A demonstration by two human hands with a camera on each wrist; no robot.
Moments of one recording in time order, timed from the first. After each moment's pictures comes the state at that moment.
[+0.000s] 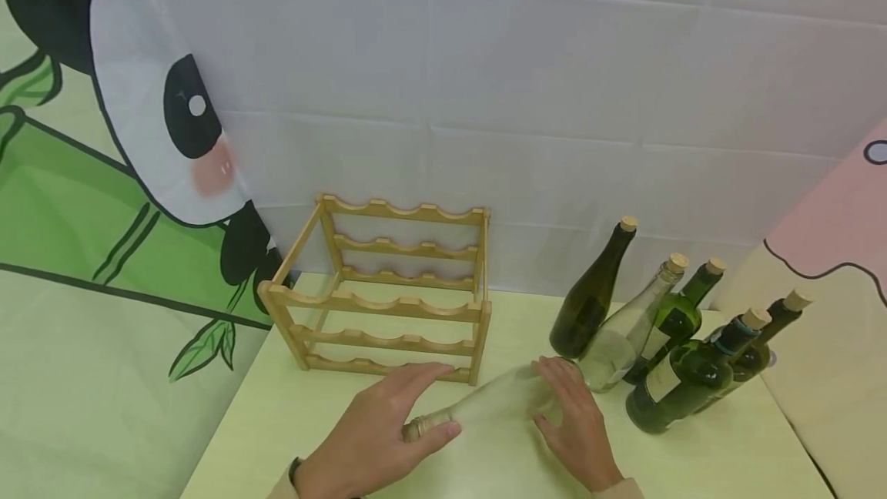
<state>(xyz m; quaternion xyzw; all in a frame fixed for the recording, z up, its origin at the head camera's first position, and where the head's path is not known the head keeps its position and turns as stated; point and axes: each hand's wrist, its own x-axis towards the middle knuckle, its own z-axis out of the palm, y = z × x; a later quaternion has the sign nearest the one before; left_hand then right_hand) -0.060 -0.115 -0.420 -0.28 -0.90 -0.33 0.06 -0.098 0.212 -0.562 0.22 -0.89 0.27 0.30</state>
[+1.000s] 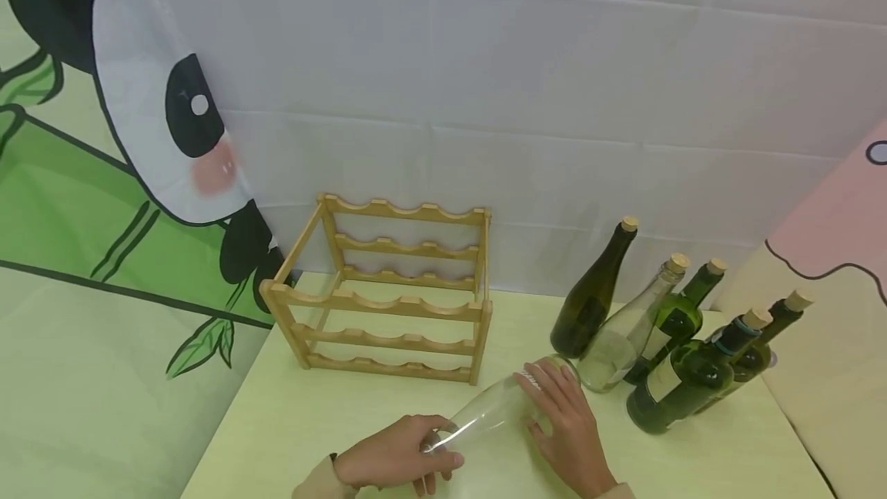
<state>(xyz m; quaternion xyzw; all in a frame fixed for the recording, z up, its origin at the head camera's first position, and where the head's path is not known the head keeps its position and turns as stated) -0.082 -0.112 -0.508 -0.23 -0.74 -0.54 -0.33 -0.094 0.202 -0.564 0.29 -0.87 0.21 0.33</state>
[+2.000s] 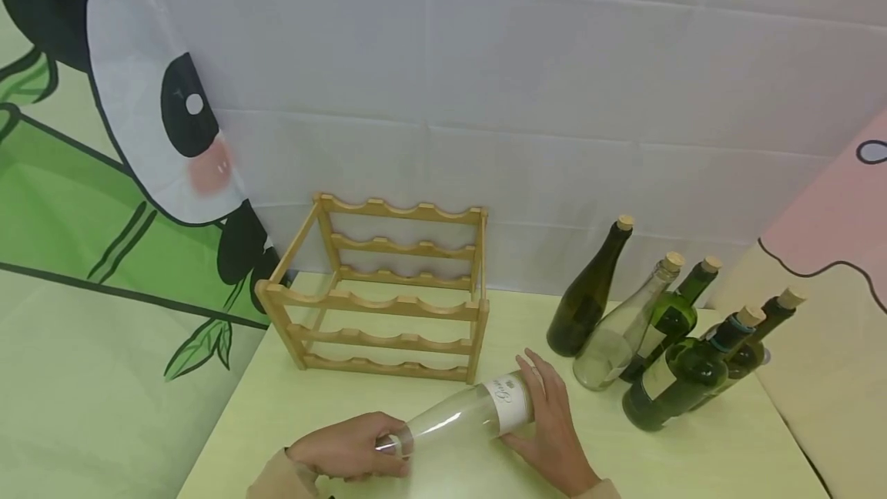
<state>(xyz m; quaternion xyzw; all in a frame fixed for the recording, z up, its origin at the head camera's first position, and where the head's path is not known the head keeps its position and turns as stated) -0.100 -0.176 -0.520 -0.26 -0.73 -0.50 -0.39 -0.091 0.182 -0.572 0.22 -0.89 0.31 0.26</state>
